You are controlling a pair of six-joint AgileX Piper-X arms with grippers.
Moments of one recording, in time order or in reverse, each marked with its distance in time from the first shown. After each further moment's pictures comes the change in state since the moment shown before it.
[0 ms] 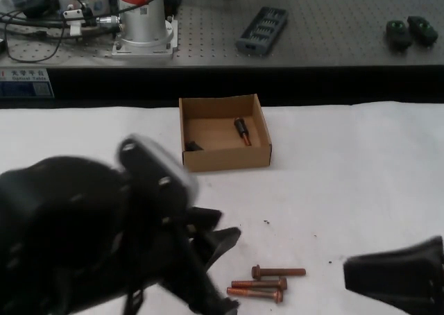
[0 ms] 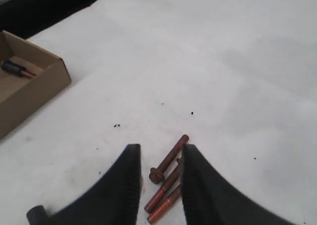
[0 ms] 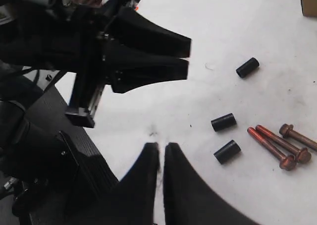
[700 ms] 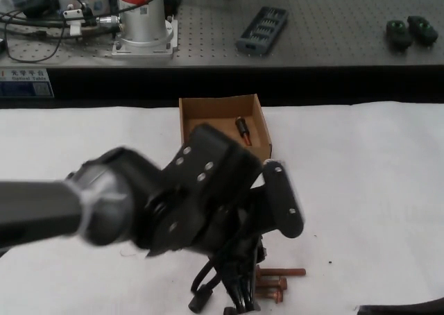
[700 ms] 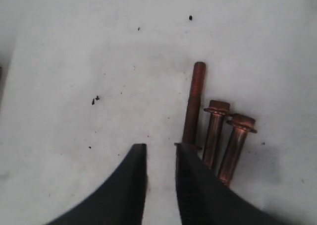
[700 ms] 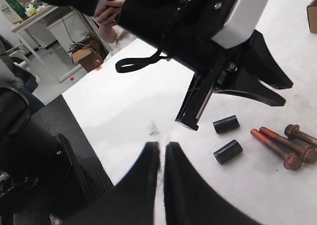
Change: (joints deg) left arm -0.7 23.5 -22.0 22.5 -4.9 30.4; right arm 0.0 -16.0 21.4 -17.7 -0.4 1.9
